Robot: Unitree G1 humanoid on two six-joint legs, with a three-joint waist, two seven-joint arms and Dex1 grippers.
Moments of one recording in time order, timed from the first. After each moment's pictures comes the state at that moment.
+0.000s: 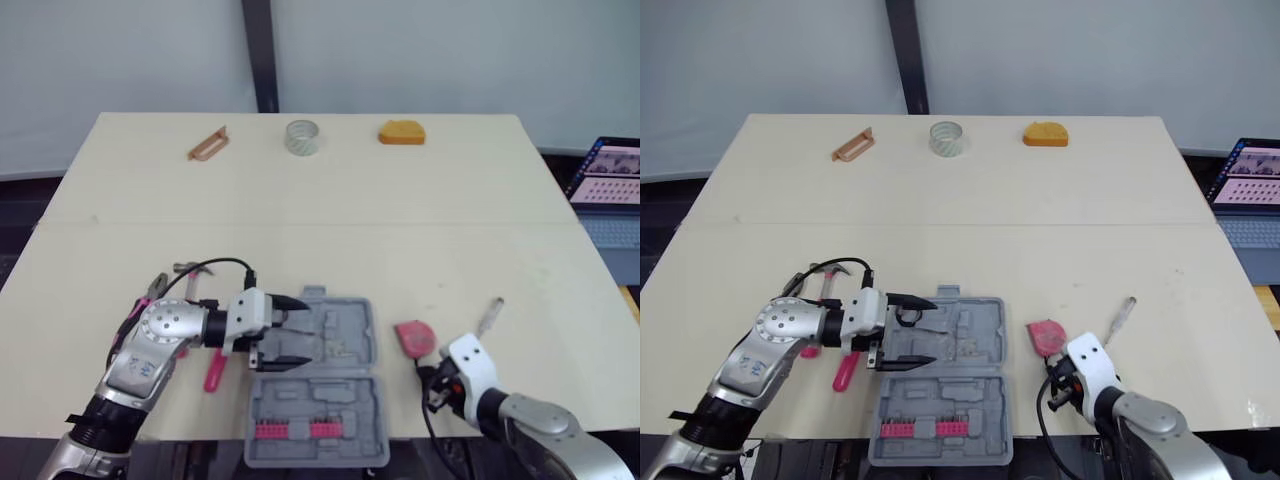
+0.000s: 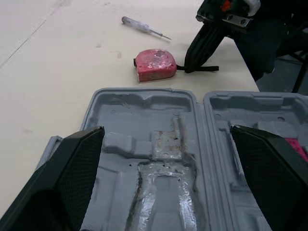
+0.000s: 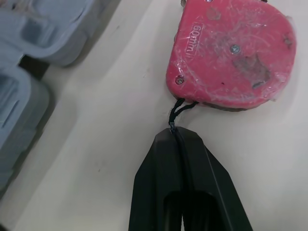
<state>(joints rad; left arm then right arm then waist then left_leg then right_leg) -0.22 0.65 -0.18 -0.18 -0.27 0.12 -1.10 0.37 -0.58 0.00 -0.65 0.31 0.83 0.46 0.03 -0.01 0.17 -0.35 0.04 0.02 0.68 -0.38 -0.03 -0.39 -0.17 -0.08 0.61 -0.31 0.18</state>
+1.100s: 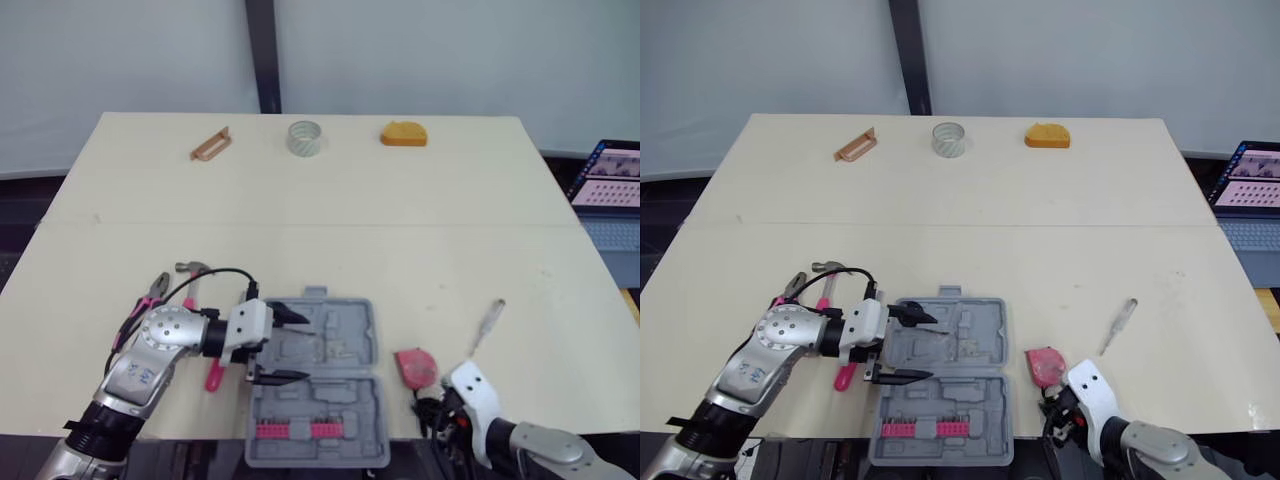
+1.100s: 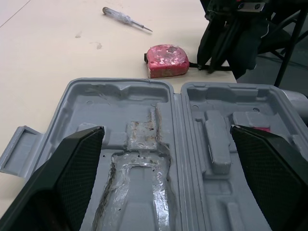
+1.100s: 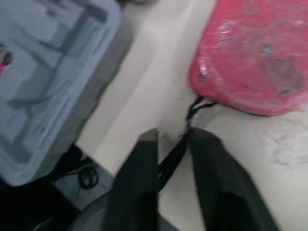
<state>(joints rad) -0.19 0.65 -0.20 -0.20 -0.27 0.13 -1.13 0.47 -0.67 -0.01 -0.69 0.43 0.83 0.56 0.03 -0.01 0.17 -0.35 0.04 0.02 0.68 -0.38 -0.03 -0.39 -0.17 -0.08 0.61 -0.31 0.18</state>
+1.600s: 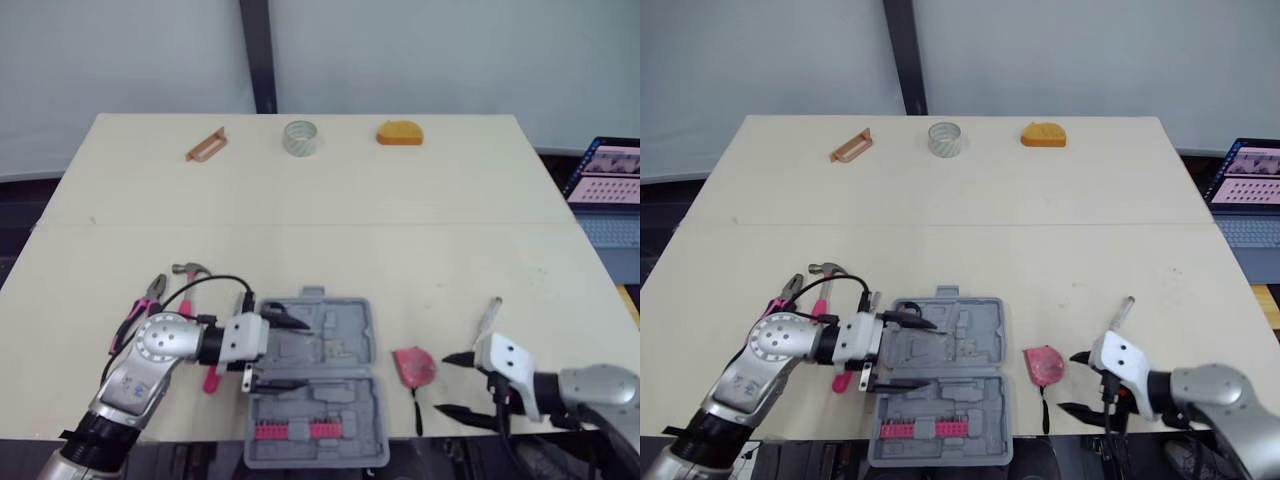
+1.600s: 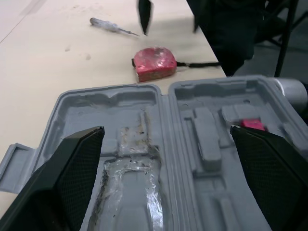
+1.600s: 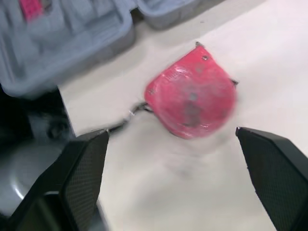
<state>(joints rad) -0.11 0.68 -0.19 -0.18 -0.22 -0.11 -1.15 0.15 -0.99 -0.02 -0.19 0.28 0.13 1.16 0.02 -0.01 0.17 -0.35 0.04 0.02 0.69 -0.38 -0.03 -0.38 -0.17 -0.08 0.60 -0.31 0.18</state>
